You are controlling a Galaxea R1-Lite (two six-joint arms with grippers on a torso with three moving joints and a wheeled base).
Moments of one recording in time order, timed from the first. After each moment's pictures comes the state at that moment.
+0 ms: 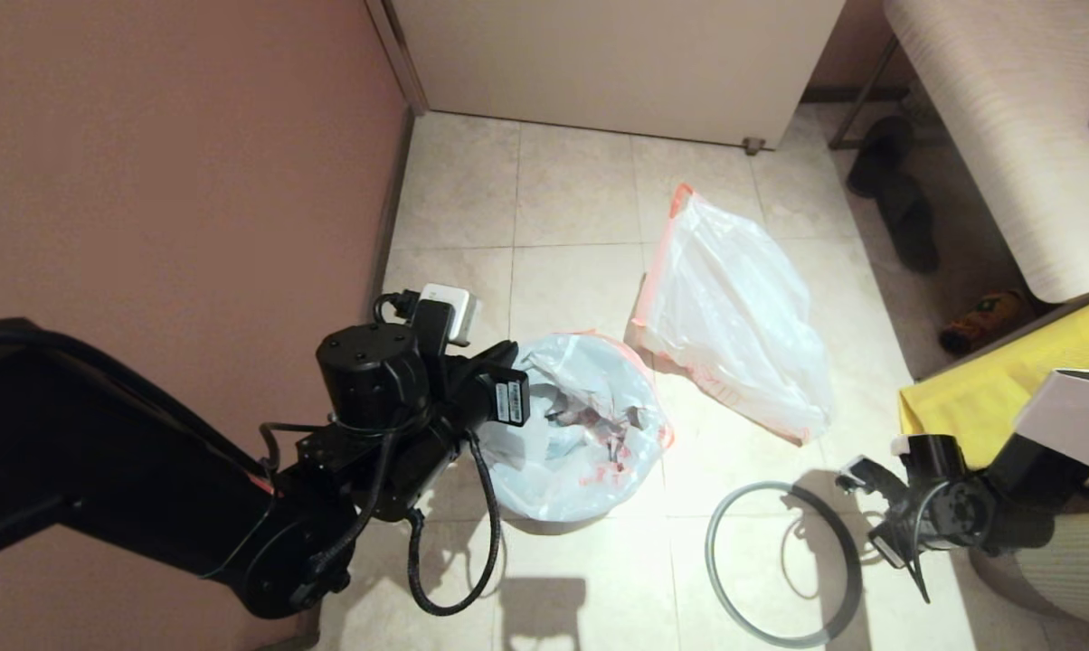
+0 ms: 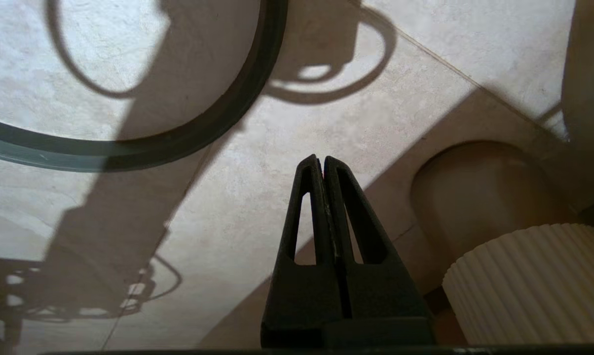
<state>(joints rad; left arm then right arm) -0.60 1.90 -0.72 -1.16 0.26 0.06 -0.13 2.48 -1.01 -0.49 -0.17 -0.66</state>
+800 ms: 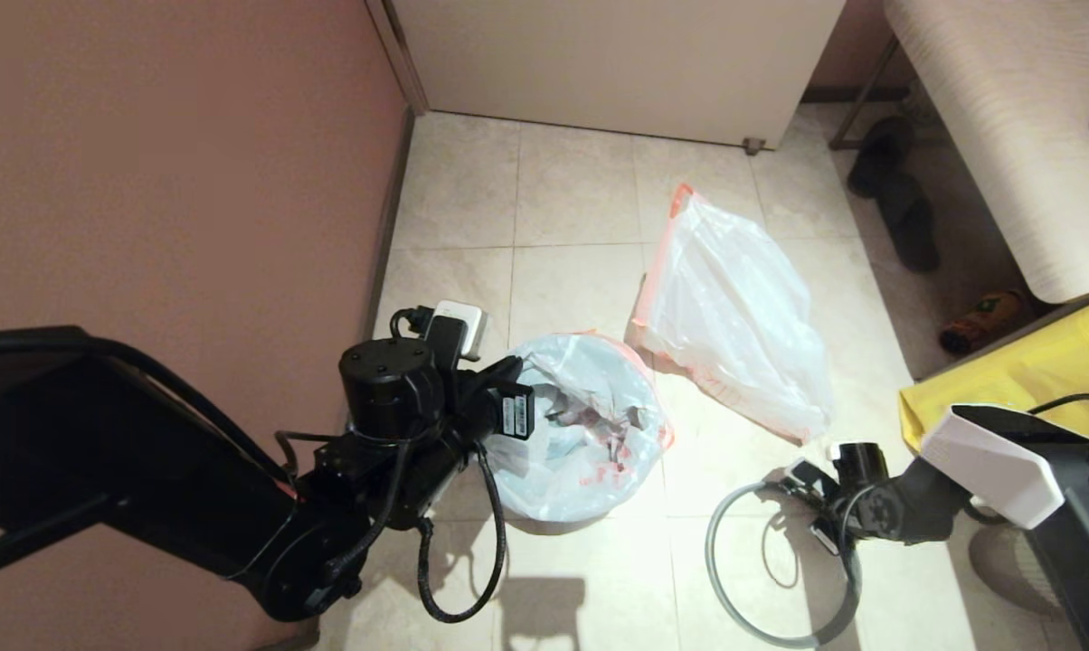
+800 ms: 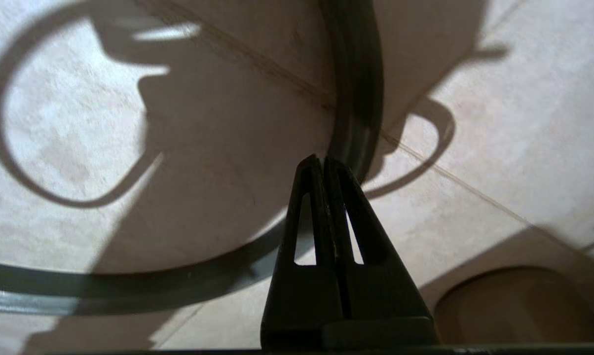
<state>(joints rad) -0.61 1.95 -0.71 -1.17 0.27 0.06 -0.06 2.79 -1.39 -0.47 -0.16 -0.68</state>
